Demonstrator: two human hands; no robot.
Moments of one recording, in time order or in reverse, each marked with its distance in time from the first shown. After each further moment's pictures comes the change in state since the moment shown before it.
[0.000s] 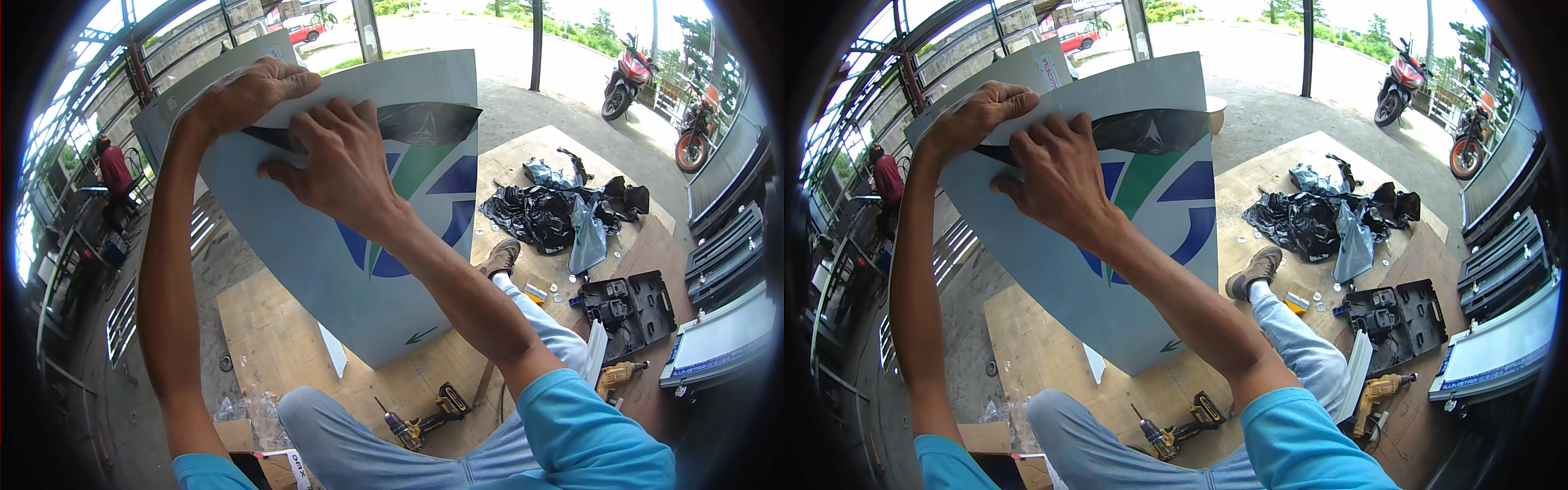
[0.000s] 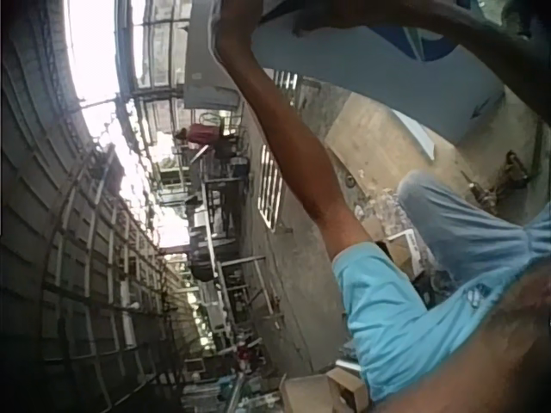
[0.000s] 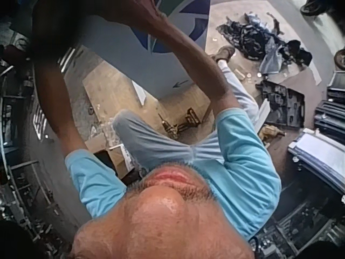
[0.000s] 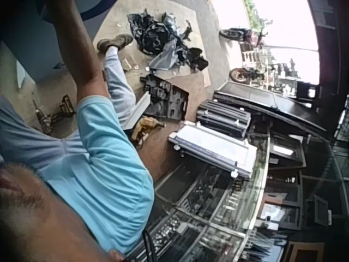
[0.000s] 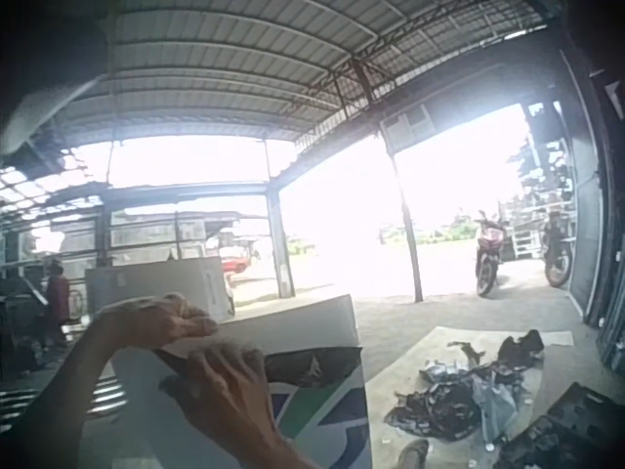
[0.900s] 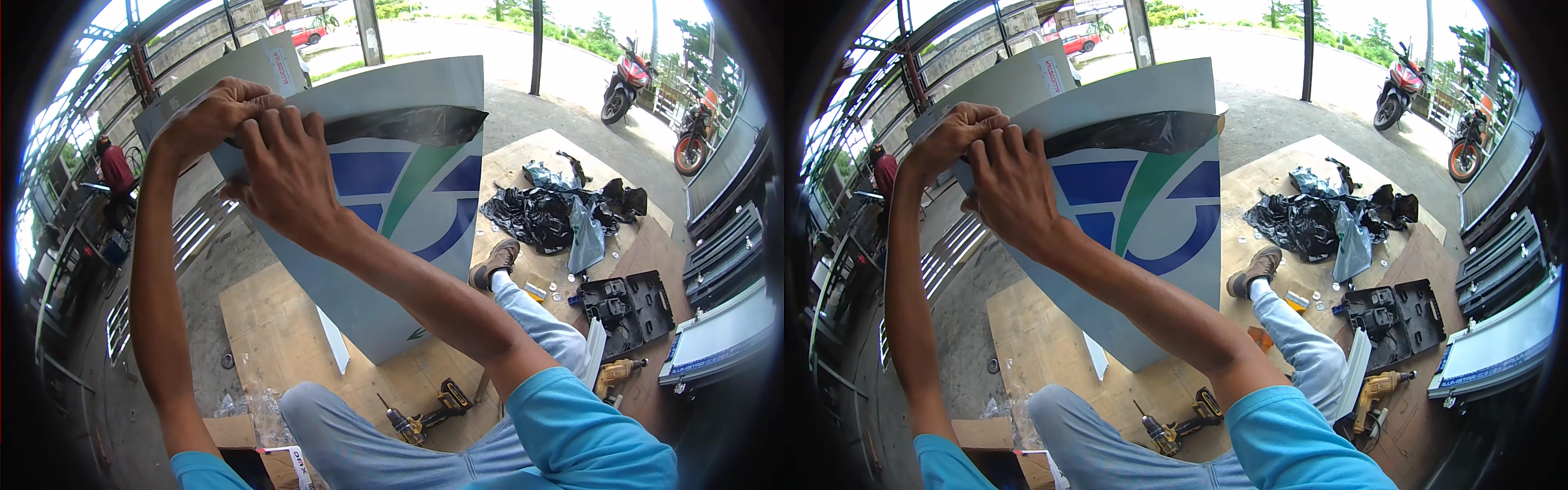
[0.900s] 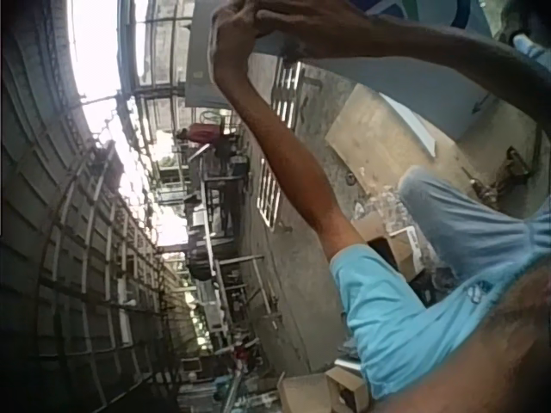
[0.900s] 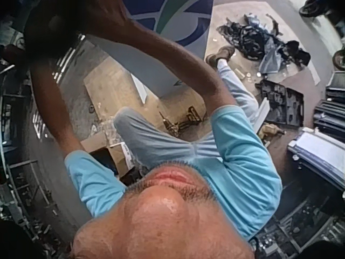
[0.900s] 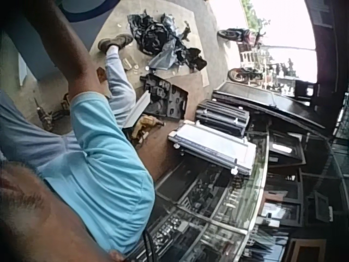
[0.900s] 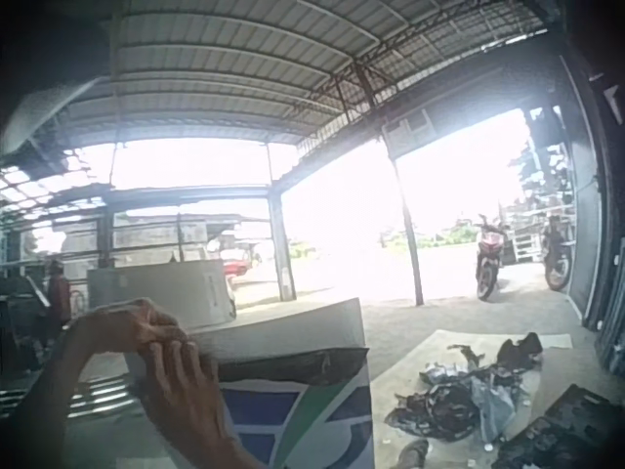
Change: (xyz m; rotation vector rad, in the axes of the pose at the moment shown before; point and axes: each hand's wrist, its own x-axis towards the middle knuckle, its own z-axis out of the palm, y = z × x) left_hand -0.052 -0.009 -0.021 -0.302 -0.033 -0.141; right_hand 0.011 -0.058 0.039 -0.027 0.081 -0.043
